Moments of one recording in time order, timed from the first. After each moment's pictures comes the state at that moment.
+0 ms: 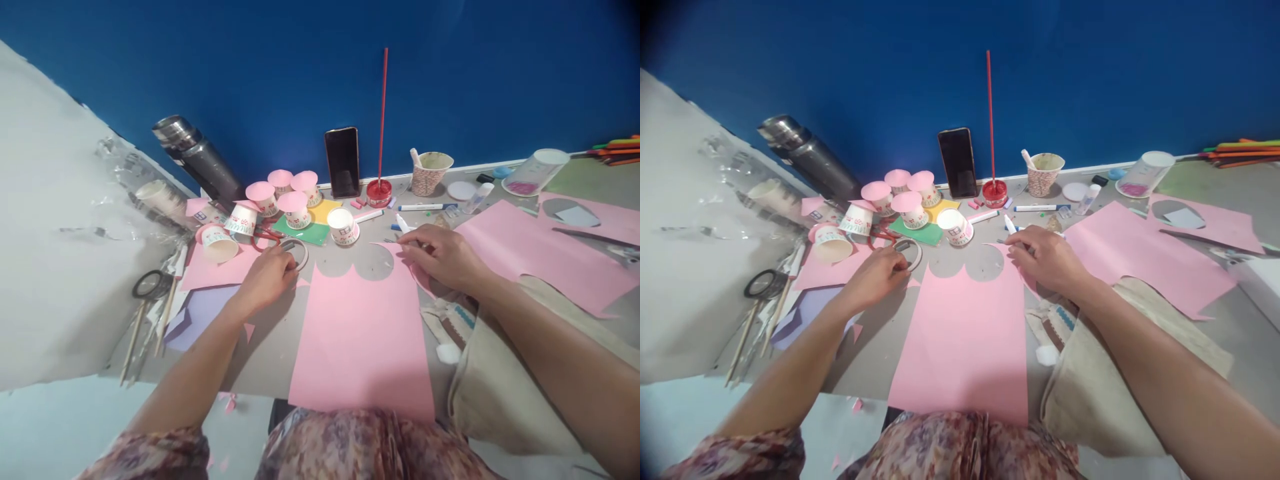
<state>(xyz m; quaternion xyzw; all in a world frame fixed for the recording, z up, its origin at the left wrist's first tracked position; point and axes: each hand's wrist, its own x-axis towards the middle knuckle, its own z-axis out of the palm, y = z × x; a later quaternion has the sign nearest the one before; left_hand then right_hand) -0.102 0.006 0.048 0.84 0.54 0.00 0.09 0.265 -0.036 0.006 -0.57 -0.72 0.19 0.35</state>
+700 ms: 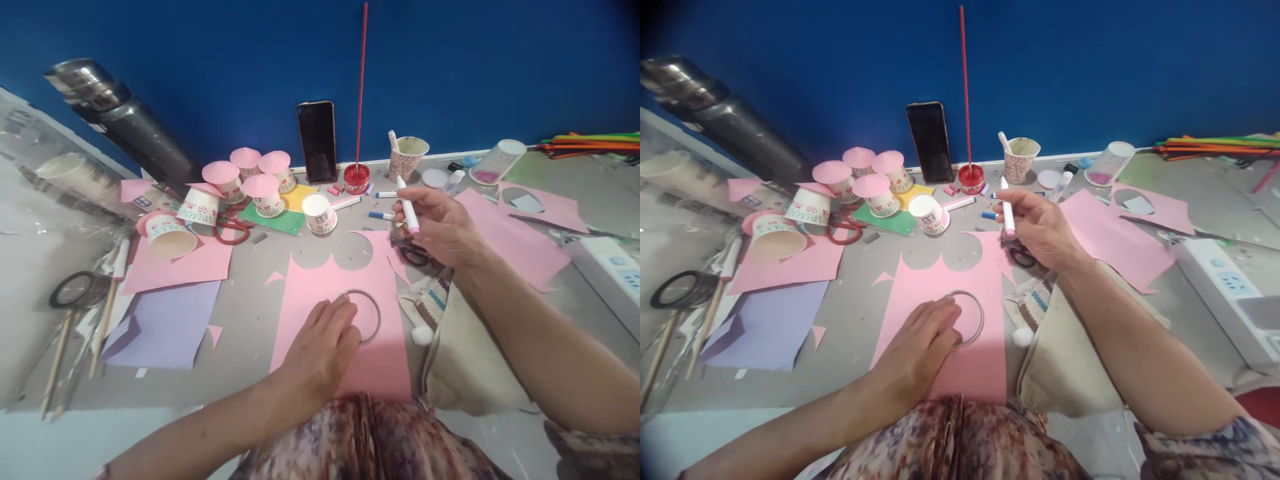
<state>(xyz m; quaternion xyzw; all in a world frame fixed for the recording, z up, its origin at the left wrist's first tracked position) -0.022 -0.128 0.002 0.95 0.27 0.13 0.09 0.275 -0.035 0.027 -0.47 -0.47 0.50 0.55</state>
